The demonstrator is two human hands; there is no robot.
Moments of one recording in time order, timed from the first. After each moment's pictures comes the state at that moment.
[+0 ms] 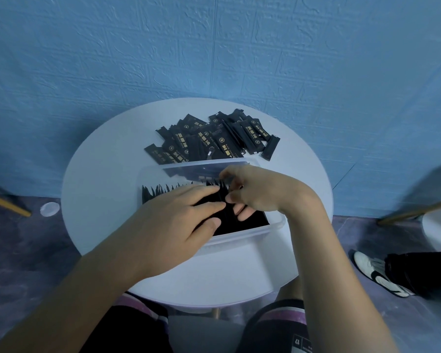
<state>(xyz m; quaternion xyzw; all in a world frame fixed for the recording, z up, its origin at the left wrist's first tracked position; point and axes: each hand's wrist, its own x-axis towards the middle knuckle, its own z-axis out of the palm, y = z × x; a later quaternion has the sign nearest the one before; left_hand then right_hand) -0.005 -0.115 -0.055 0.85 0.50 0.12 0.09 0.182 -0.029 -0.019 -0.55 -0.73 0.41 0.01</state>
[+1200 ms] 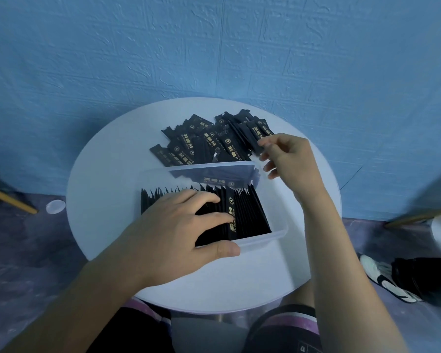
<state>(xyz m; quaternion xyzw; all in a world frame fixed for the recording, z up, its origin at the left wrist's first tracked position) -0.007 -0.118 -0.058 0.85 0.51 0.11 0.06 0.217 0.013 -0.038 -0.57 -0.60 0.37 0.43</state>
